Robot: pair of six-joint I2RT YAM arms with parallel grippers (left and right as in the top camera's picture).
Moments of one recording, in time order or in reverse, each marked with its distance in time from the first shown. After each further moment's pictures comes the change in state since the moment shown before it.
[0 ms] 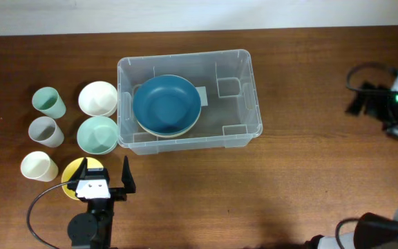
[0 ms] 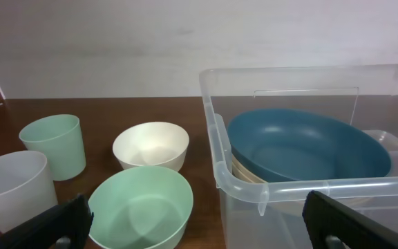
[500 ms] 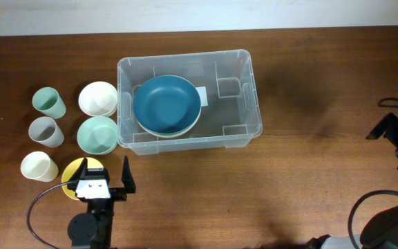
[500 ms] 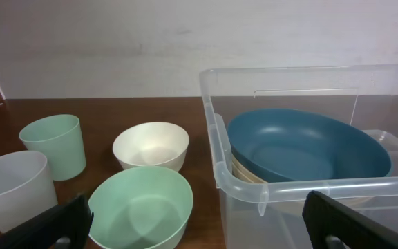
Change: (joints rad) left arm 0.000 0.000 0.000 0.000 0.000 0.000; right arm -0.299 0.000 -0.380 0.289 -0.025 -0.004
